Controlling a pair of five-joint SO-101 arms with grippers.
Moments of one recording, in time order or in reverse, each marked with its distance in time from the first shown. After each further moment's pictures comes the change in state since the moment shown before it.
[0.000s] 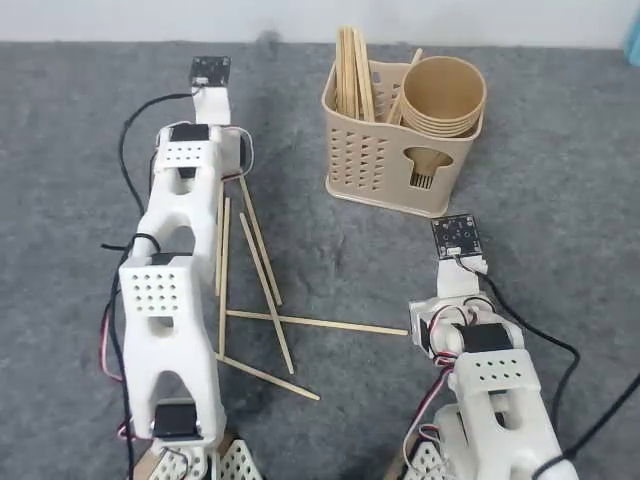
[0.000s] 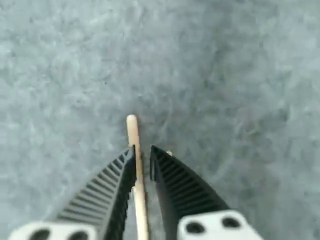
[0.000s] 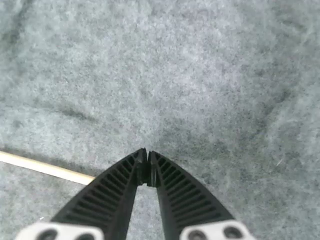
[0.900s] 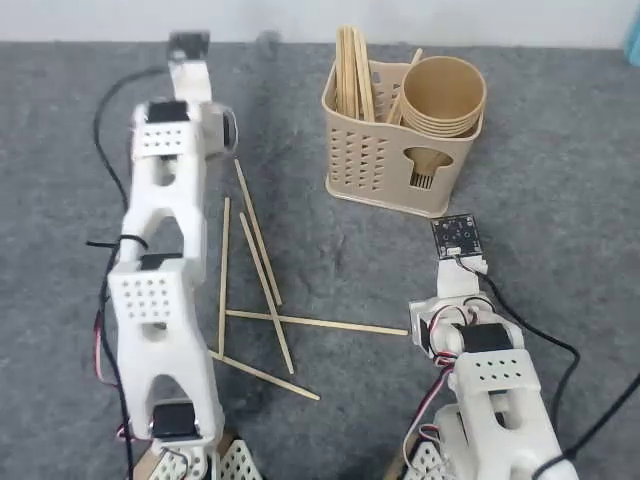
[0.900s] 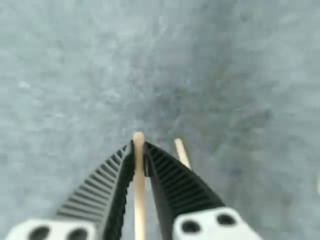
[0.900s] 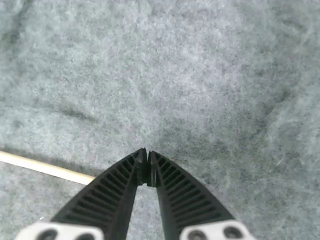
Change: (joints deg) left arm -1.8 -7.6 -10.1 14.9 0.4; right arm 0.0 0.0 0.0 0.0 0.0
